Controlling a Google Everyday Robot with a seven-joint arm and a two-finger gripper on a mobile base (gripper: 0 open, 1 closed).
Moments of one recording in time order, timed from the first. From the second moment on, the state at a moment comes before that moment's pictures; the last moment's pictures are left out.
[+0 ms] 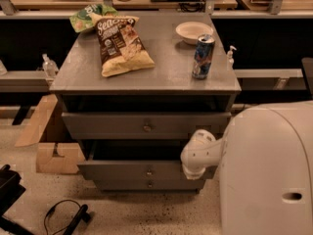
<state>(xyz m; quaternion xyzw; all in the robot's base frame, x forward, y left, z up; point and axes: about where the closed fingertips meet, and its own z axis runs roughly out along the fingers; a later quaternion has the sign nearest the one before) 0.563 -0.155 0.410 -0.72 0.69 -0.08 0.06</state>
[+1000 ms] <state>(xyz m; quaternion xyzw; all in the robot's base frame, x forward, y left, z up) 0.563 -0.155 0.424 -0.72 0.69 -0.08 0.06</state>
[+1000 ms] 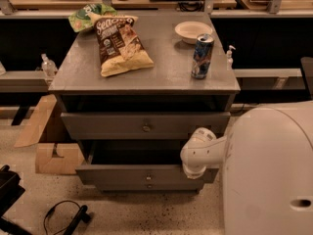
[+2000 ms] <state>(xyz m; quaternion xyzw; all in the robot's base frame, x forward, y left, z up) 0.563 -0.155 0.428 -0.72 0.69 -0.08 0.06</state>
